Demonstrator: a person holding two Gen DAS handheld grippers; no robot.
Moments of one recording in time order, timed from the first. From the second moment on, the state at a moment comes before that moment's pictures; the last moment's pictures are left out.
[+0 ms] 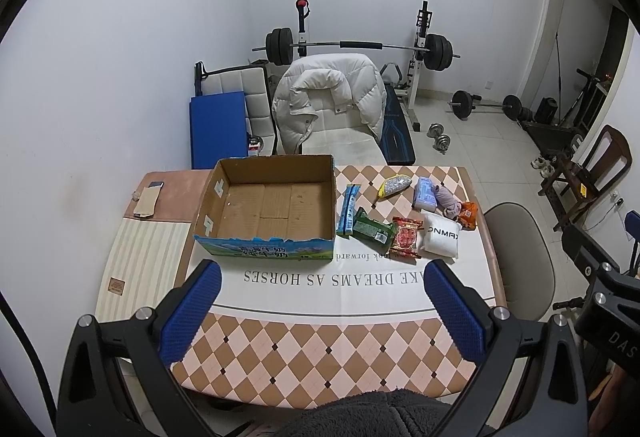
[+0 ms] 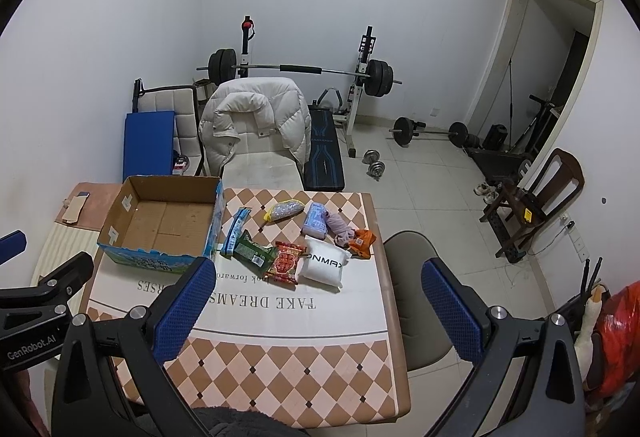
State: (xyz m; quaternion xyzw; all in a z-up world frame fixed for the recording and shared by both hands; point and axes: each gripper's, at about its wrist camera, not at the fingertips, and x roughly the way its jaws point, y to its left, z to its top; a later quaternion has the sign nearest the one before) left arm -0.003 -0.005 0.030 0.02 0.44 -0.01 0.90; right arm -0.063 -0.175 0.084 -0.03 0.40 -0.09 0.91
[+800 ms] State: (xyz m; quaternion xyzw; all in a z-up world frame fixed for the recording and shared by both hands) left arm 0.006 -0.013 0.040 0.02 0.43 -0.01 0.90; right arm -0.058 -0.181 0.097 -0.03 0.39 -0.09 0.91
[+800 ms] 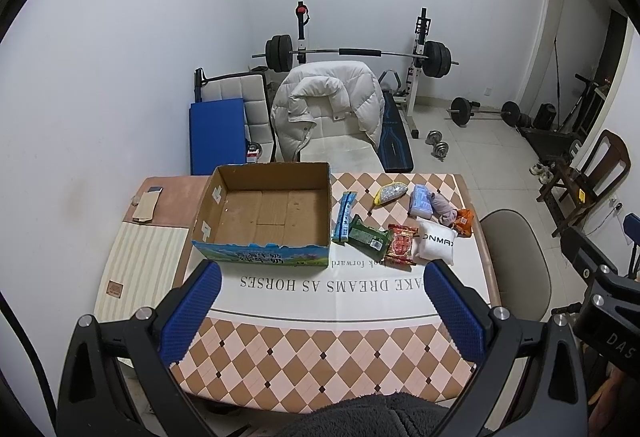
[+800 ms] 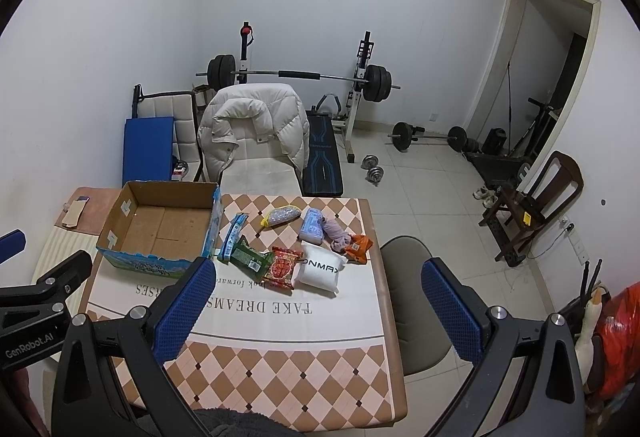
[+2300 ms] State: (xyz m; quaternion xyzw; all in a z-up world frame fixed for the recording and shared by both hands) left arm 0.198 -0.079 -0.143 0.00 0.61 -0.06 0.79; right arm 0.144 -0.314 -0.119 0.08 0.59 -0.07 0.80
